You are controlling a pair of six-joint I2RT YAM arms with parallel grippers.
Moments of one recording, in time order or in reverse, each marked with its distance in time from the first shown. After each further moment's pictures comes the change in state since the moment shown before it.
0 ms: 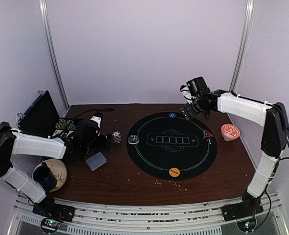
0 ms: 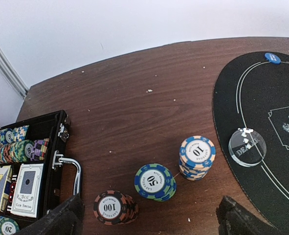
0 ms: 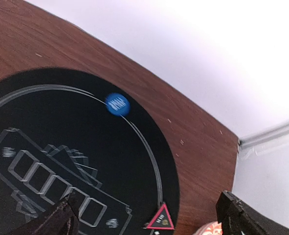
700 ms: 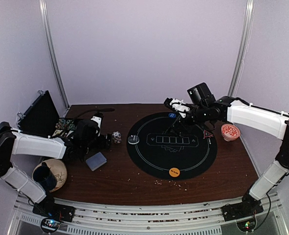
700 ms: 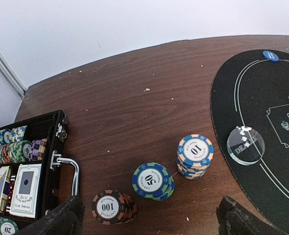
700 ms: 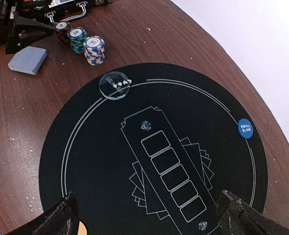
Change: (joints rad) left arm 0.000 0.001 0.002 -0.006 0.011 0.003; right arm 0.137 -0.214 -0.189 -0.031 -0.577 -0.117
